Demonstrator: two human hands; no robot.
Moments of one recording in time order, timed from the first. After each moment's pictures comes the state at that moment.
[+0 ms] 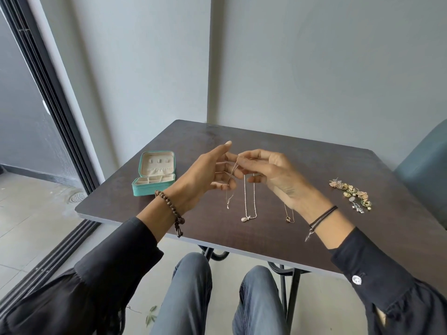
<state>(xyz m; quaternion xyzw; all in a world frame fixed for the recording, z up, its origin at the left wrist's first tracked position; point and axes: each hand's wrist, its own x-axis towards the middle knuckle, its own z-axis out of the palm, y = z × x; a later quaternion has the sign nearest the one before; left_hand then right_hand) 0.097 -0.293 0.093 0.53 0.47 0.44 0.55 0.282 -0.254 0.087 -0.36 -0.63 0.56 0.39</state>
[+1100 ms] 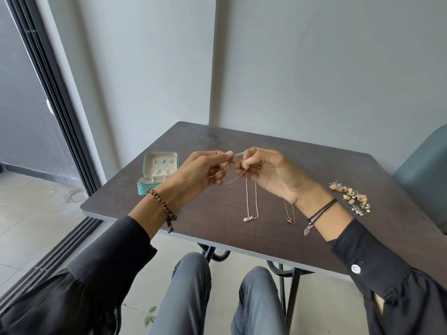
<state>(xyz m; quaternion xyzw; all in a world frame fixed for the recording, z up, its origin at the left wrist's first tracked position) 0.078 -0.293 0.090 0.52 0.41 0.50 0.56 0.270 -0.255 0.104 -0.26 -0.55 0.70 0.37</state>
